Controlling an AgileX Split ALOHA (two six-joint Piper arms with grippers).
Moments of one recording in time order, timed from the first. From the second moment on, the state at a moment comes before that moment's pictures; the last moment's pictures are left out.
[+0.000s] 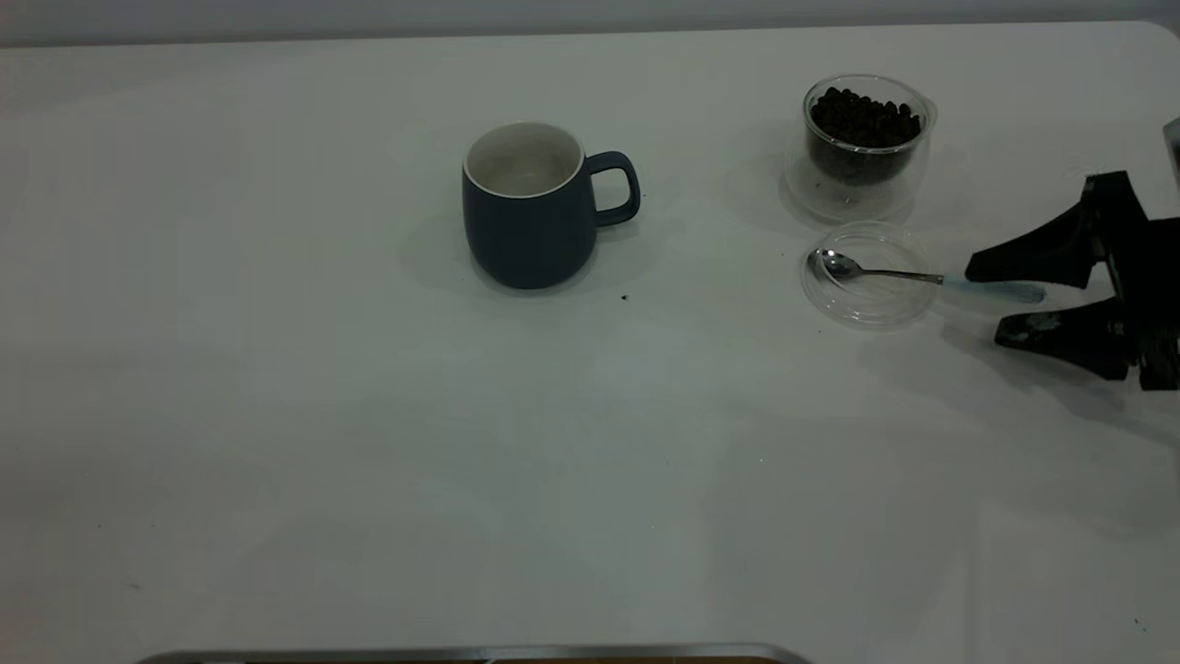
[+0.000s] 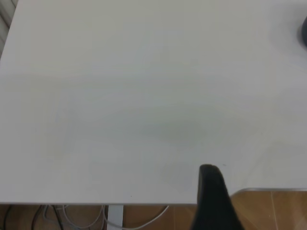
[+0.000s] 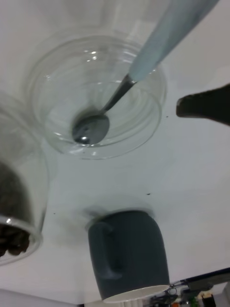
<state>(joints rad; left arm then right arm) 0.01 -0.02 -0.49 0.01 1.13 0.01 -0.33 2.50 -0.86 1.79 0.92 -1.60</state>
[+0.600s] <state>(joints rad) 0.01 -0.02 -0.49 0.01 1.13 0.01 -0.31 2.51 -0.90 1.79 0.96 -1.59</state>
